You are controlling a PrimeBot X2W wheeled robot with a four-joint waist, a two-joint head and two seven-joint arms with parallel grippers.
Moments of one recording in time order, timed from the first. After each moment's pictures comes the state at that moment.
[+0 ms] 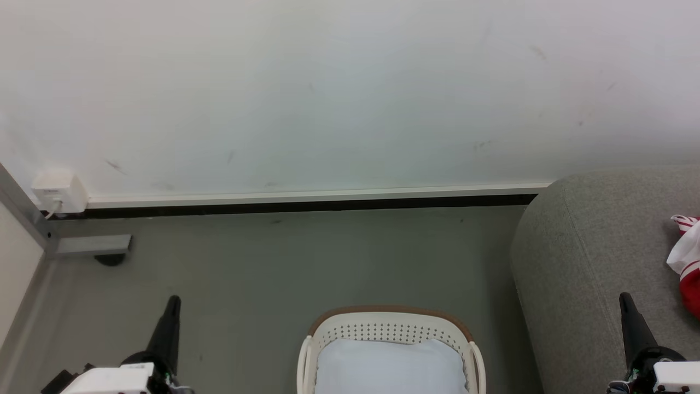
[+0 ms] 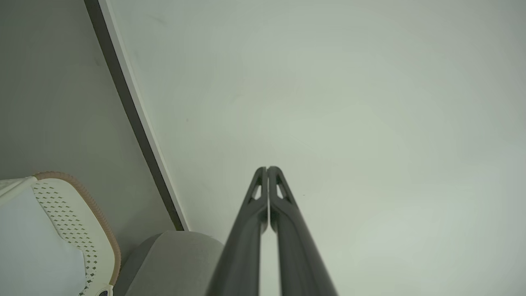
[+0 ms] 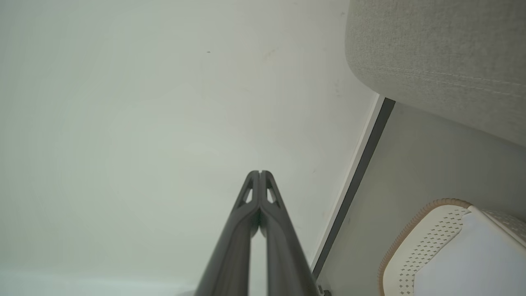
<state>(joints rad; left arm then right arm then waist) -0.11 0.05 0.11 0.26 -1.55 -0.12 0.10 -0.11 -0.05 -0.11 0.26 1.55 0.13 0.10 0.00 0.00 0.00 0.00</state>
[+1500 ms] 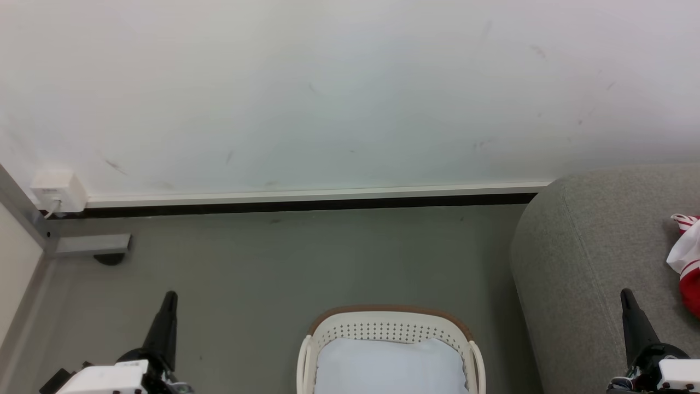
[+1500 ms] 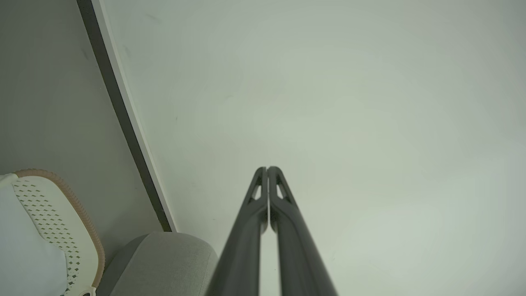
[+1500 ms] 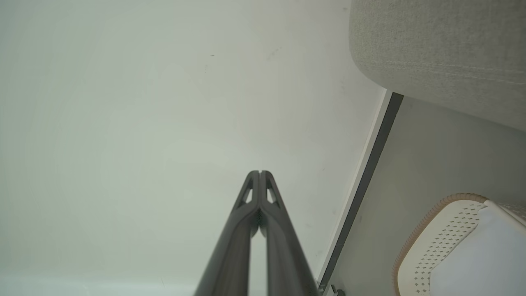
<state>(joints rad) -0.11 0.05 0.12 0.25 -1.60 -0.13 0.11 -0.11 -0.05 -0.11 0.25 1.61 0.13 0.11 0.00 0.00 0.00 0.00</state>
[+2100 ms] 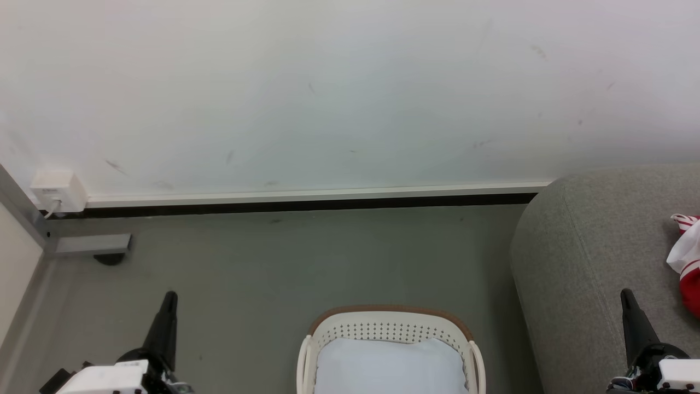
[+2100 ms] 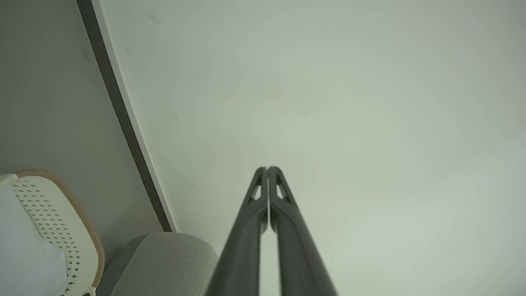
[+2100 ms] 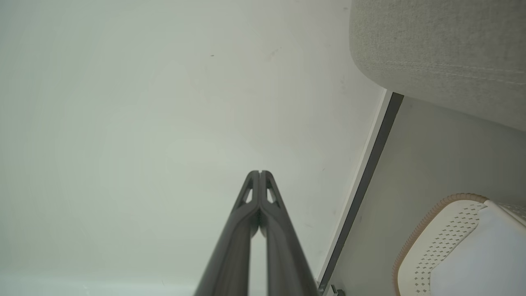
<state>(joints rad) -0.11 0.05 0.12 0.25 -1.60 -0.13 0.11 -0.11 -0.05 -0.11 0.25 1.61 0.13 0.11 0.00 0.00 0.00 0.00</state>
